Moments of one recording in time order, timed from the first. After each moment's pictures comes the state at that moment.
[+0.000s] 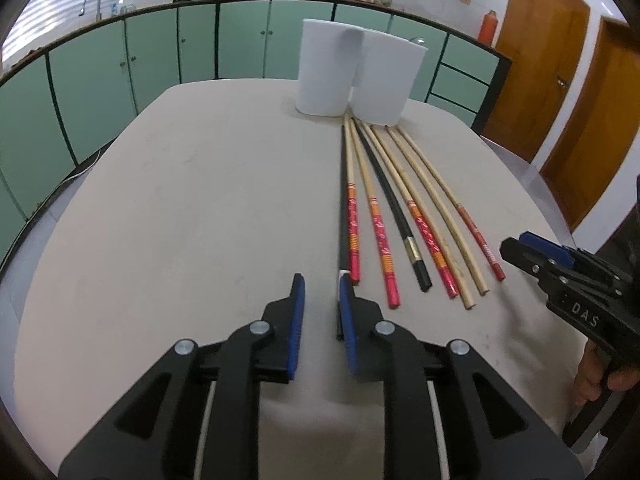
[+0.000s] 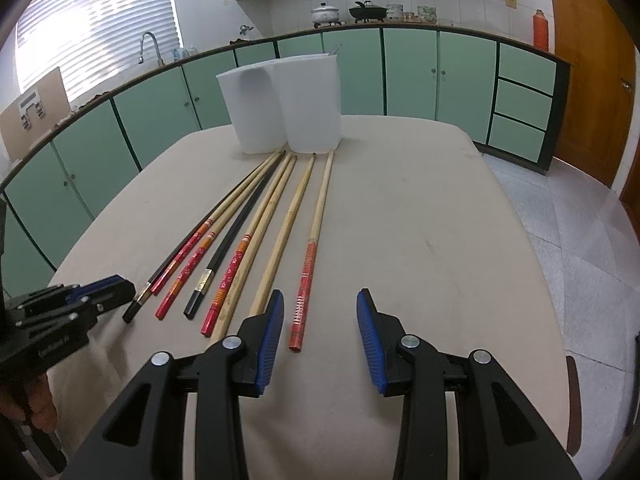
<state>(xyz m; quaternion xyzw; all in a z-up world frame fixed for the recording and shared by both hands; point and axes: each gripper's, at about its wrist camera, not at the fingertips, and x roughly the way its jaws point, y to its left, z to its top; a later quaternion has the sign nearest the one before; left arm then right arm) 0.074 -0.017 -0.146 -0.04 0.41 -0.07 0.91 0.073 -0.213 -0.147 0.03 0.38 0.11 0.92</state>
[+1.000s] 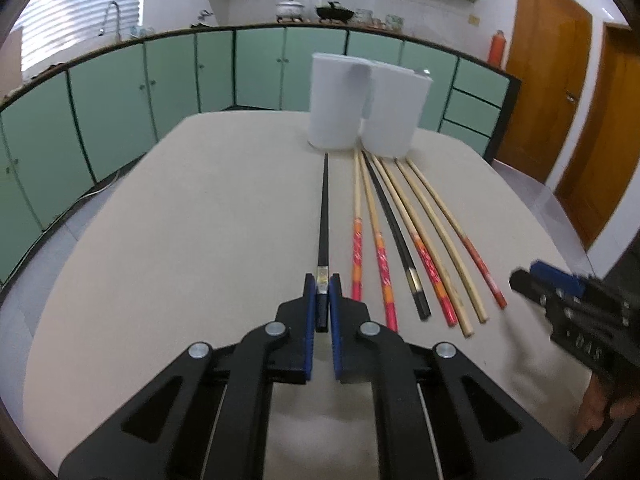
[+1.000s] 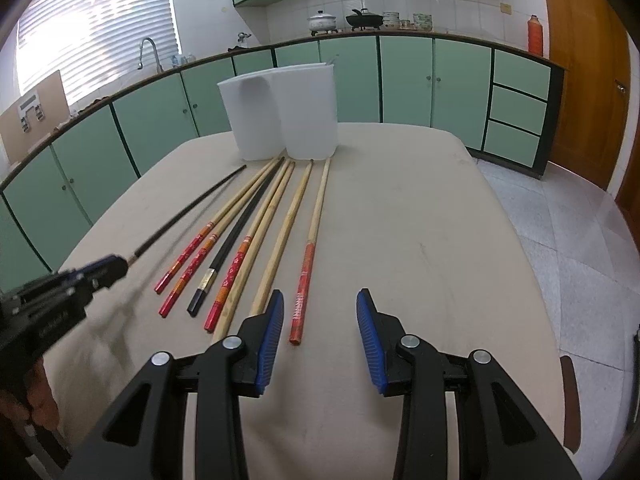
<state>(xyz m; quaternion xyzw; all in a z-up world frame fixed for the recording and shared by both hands) 0.065 -0.016 -0.131 -0.03 0.36 -0.03 0.93 0.063 -0.213 -0.144 0.03 0.37 0.10 0.92</state>
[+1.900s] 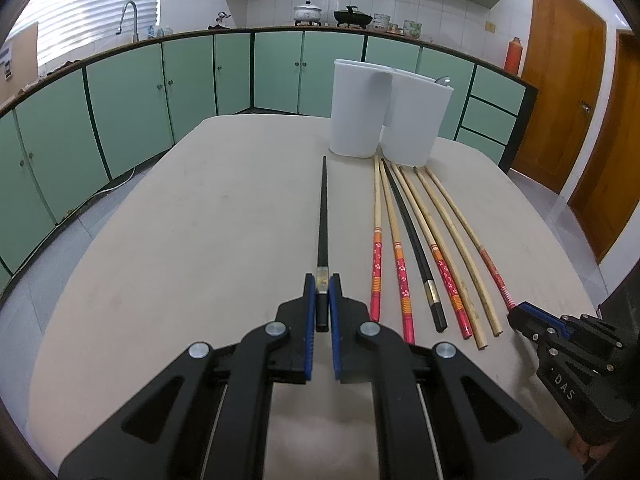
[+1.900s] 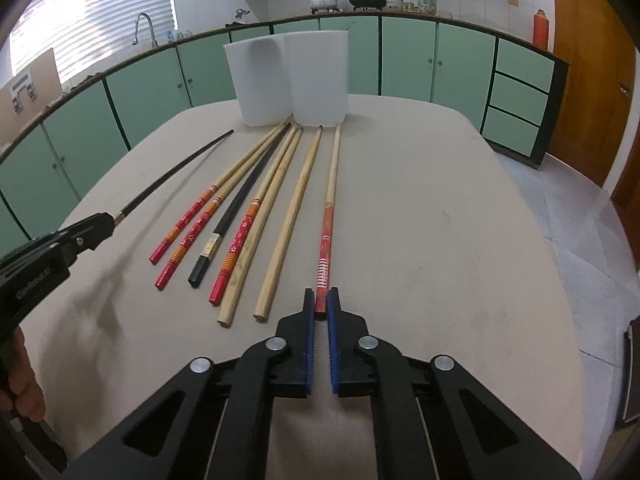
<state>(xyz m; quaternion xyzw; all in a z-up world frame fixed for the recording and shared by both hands) 0.065 -0.002 -0.130 -0.04 0.36 0.00 0.93 0.064 -0.192 -0.160 0.01 0.40 0.09 0.91</state>
